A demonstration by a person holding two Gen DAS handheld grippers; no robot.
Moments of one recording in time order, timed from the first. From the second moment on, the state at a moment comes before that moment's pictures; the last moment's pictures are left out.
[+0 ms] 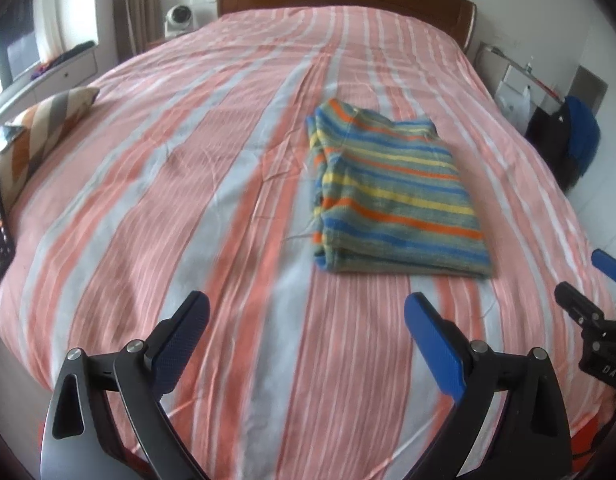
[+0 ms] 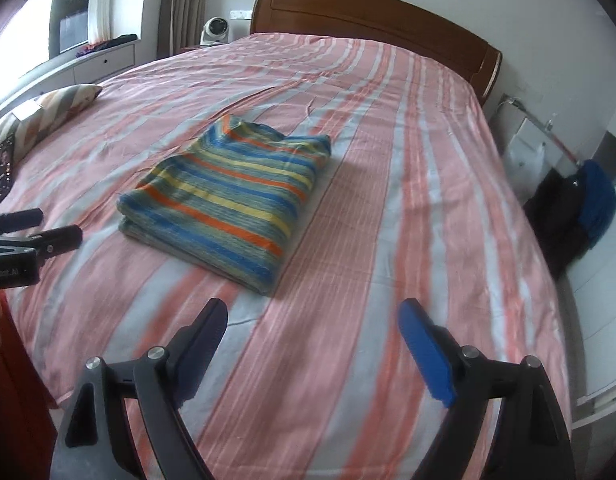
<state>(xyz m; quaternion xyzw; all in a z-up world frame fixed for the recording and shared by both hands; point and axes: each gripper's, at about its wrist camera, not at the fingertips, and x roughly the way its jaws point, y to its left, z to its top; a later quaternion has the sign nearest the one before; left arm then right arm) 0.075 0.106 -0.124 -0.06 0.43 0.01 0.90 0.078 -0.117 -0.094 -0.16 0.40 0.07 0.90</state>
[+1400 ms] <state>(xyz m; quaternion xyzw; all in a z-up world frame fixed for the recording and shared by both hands) 0.201 0.094 -0.111 0.00 0.38 0.05 0.92 0.255 -0.122 -0.114 -0.06 0.39 0.09 0.92</state>
